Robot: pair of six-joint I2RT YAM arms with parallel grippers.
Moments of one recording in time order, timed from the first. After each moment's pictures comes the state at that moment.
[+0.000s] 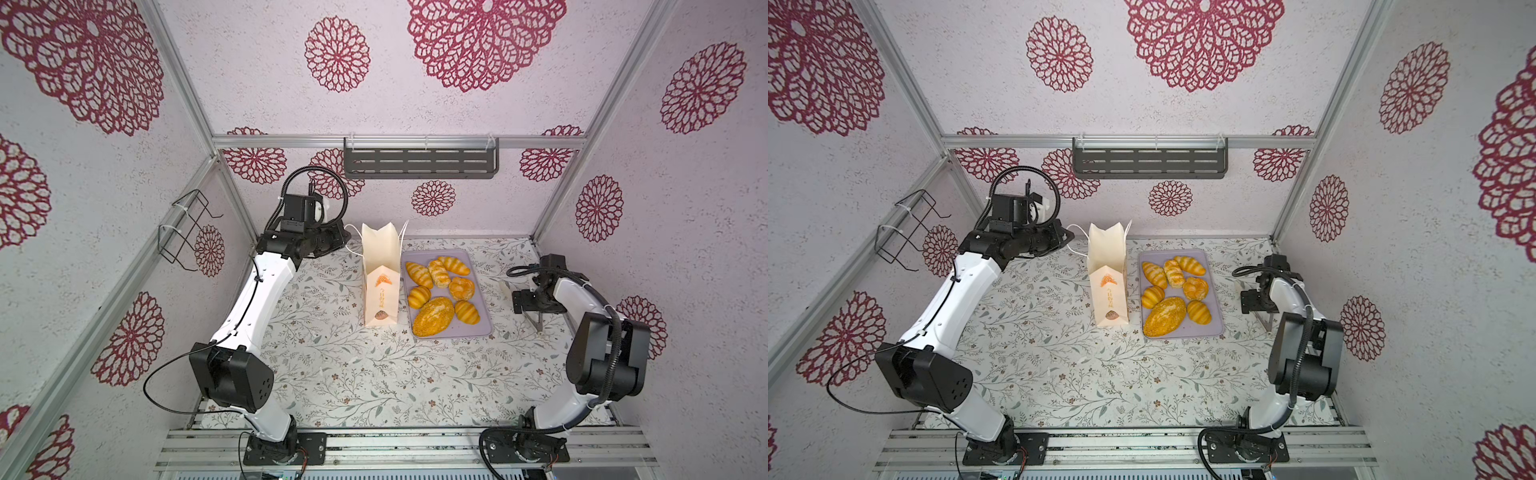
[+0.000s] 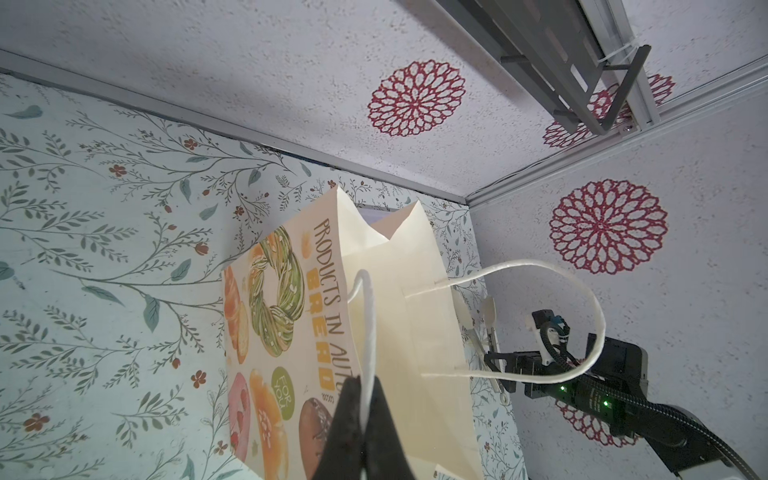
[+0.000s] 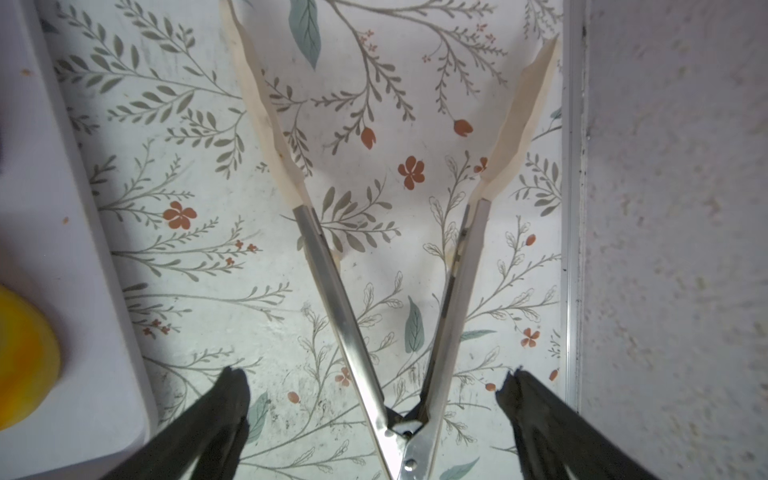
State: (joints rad) left arm -0.20 1.66 1.76 -0.71 0.37 -0.54; right arm -0.20 1.71 1.23 -0.73 0.13 -0.18
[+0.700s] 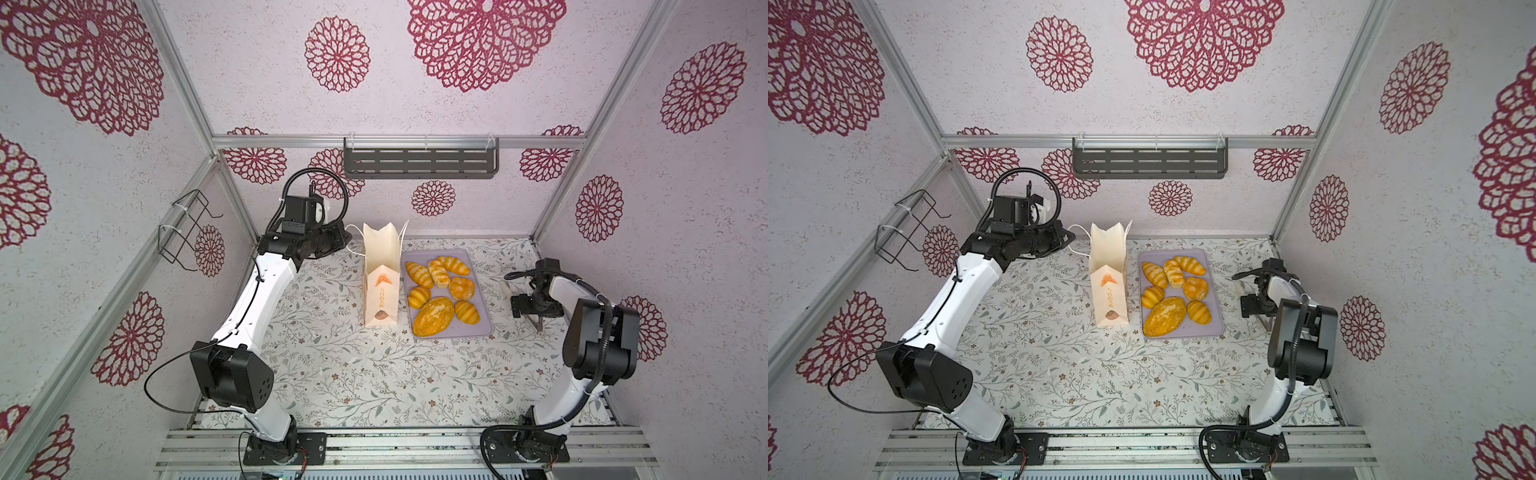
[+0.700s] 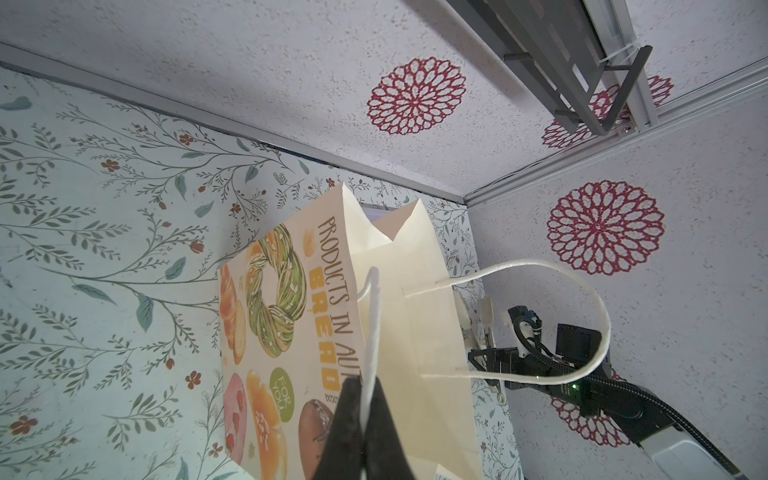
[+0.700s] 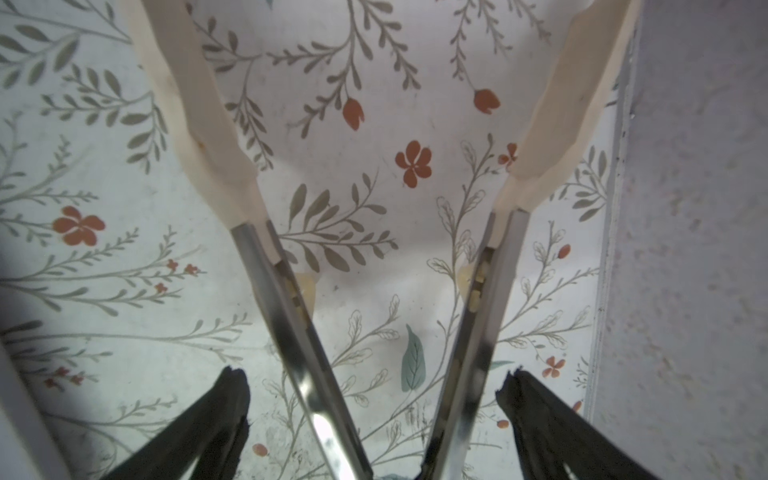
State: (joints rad) left arm -0.20 1.66 1.74 -0.69 0.38 -0.55; right arm -0.21 1.82 1.25 -0.71 0.15 -0.19
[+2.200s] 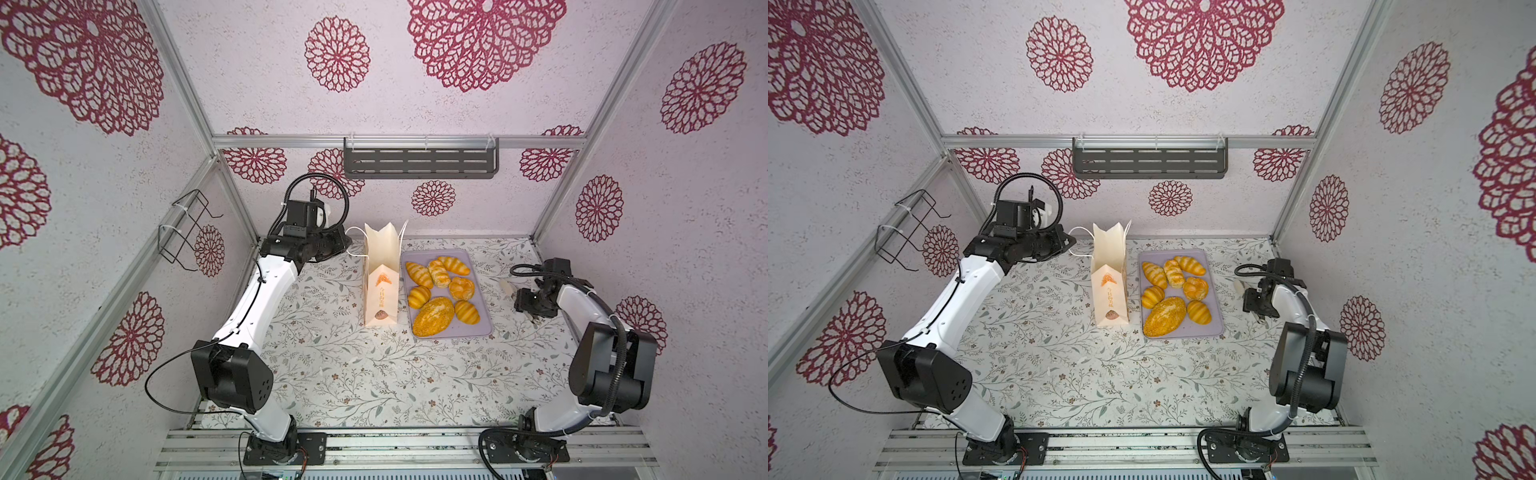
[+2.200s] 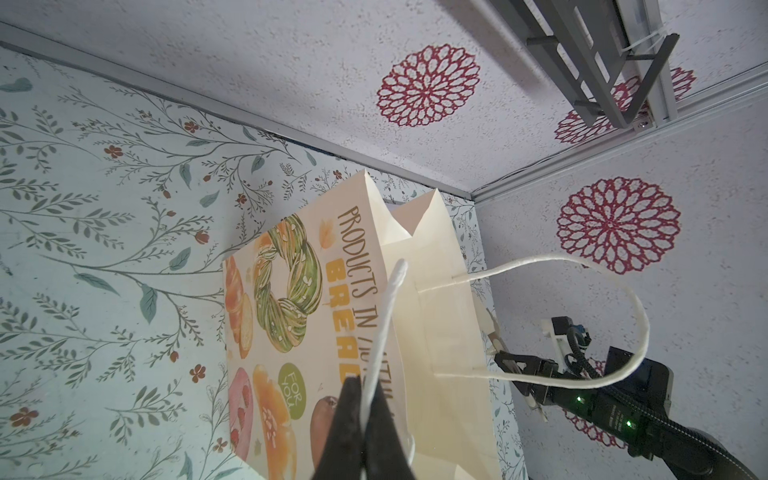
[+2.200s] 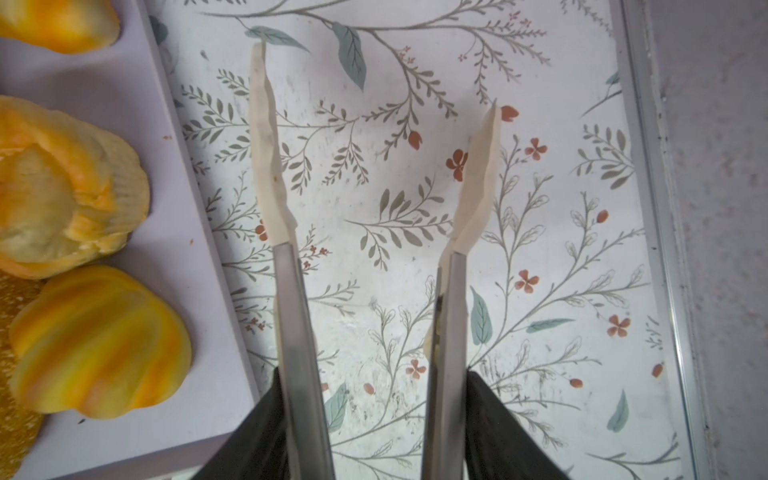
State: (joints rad) left arm -0.20 1.65 1.68 -0.67 0.37 -0.55; right arm -0.21 1.60 1.14 -0.69 -0.05 0.01
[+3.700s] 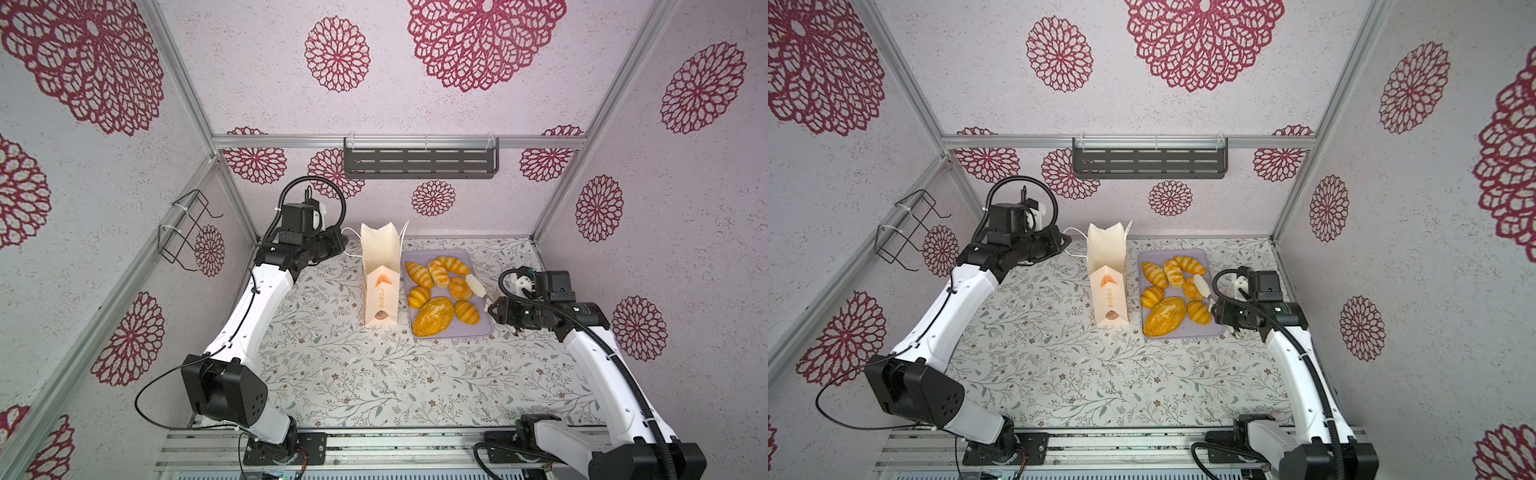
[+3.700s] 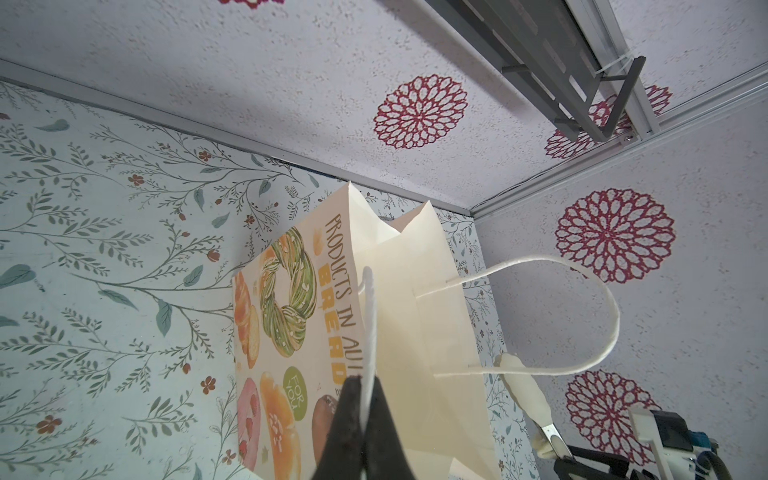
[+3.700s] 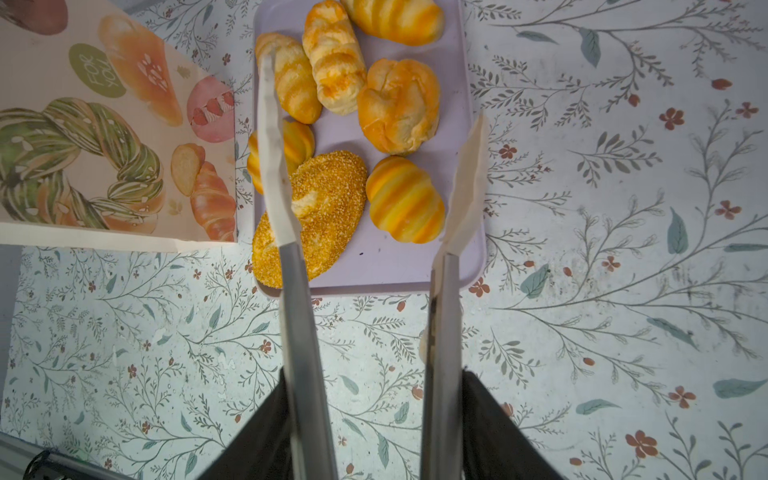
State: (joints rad) left arm -0.21 1.57 1.61 -0.60 0.32 -0.54; right arm 0.07 1.09 1.05 -0.92 -0.25 0.19
